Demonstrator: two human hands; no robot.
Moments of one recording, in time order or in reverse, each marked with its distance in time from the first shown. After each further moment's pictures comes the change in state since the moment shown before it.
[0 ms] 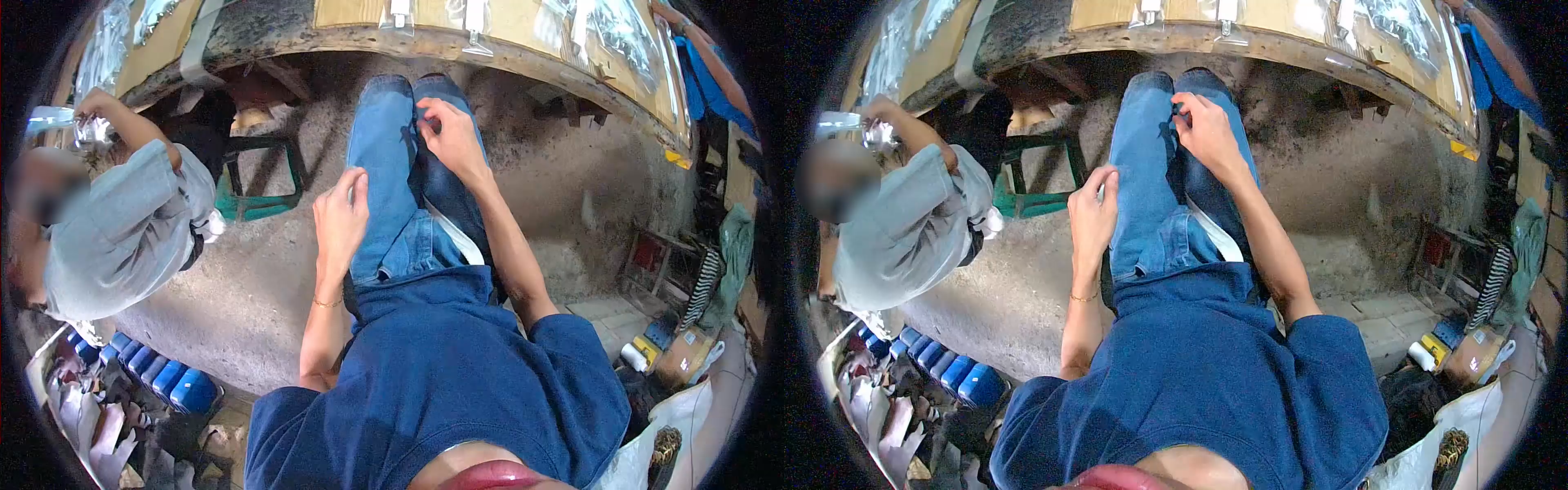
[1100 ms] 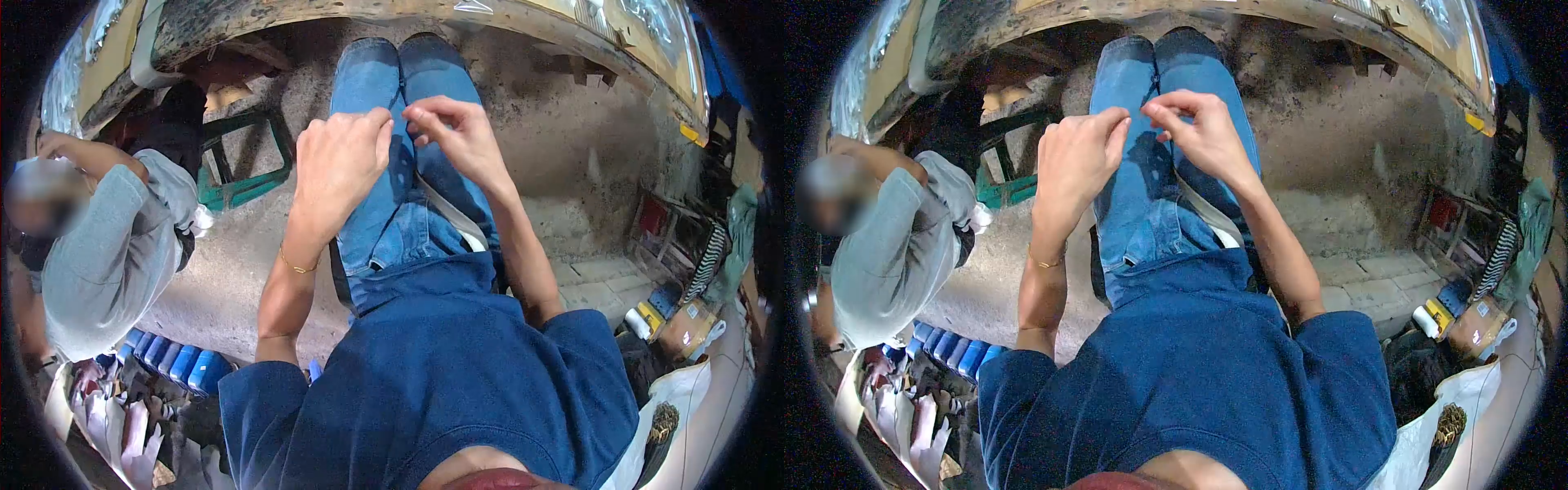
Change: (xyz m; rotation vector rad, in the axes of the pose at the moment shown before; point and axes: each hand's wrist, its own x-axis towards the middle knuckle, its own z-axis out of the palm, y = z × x) left_hand 0.075 0.059 0.004 0.516 -0.326 0.397; right_hand -0.021 -0.037 -0.027 0.693 -0.172 0.511
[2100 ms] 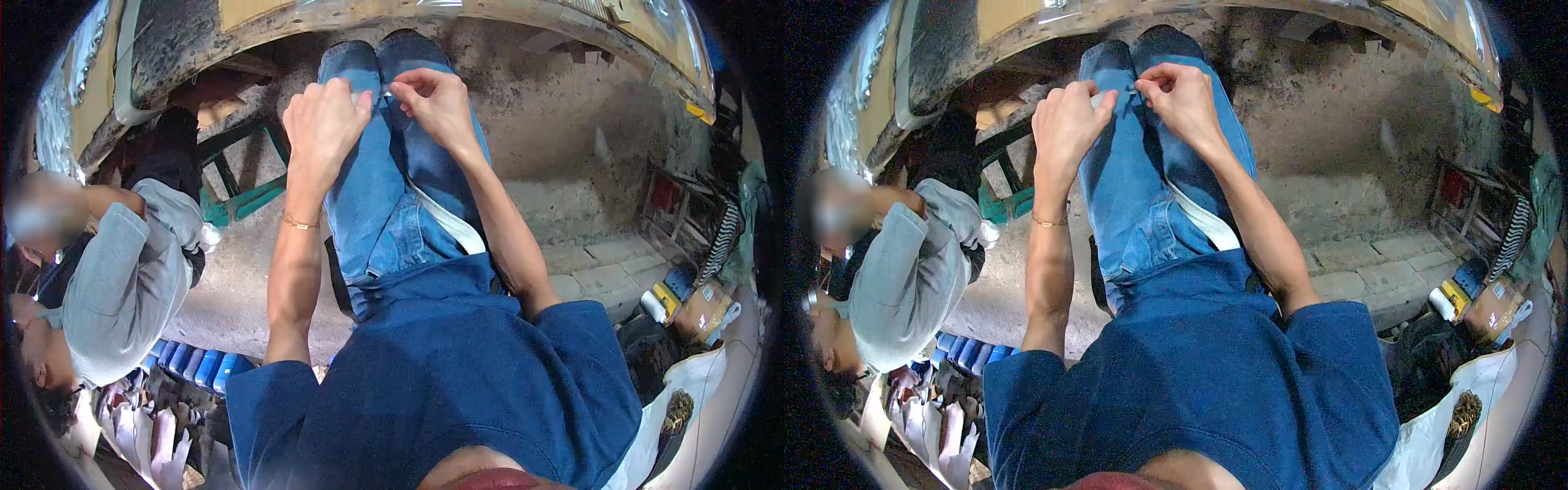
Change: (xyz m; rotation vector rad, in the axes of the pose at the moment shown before) left_hand 0.068 -0.010 0.032 0.145 -0.109 -0.229; right_hand 0.056 0.043 -0.016 -0.198 0.343 -0.027
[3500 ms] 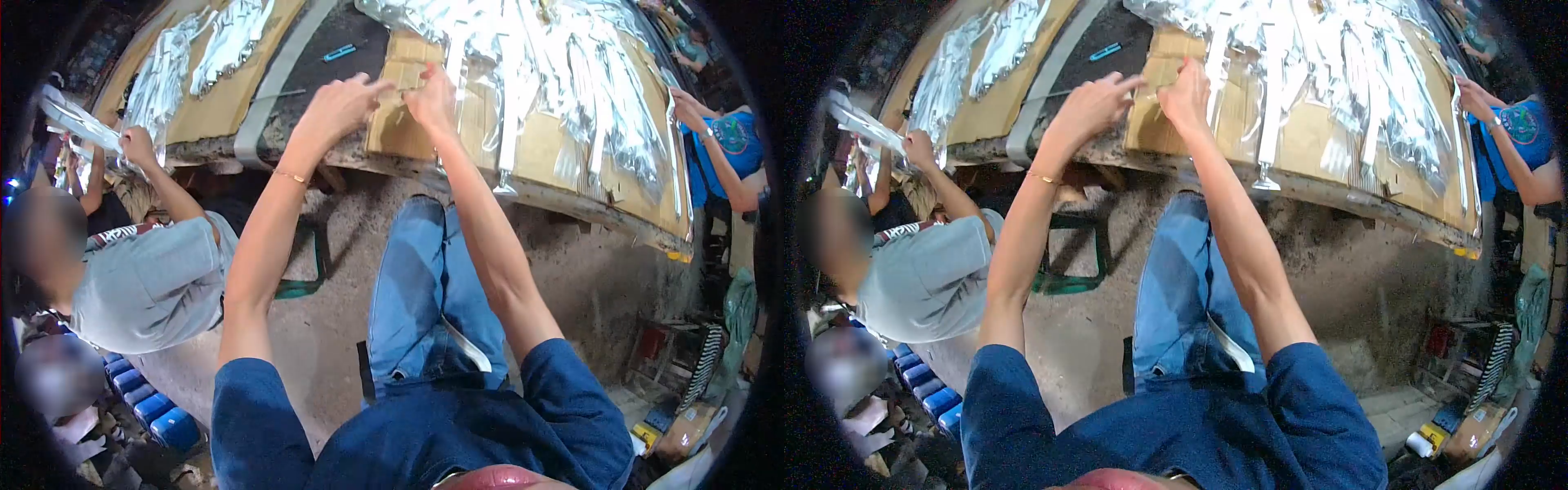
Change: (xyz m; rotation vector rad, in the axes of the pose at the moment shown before) left_hand 0.140 -0.128 -0.146 0.233 0.402 0.426; right_hand 0.198 -0.186 0.111 -0.313 0.268 -0.564
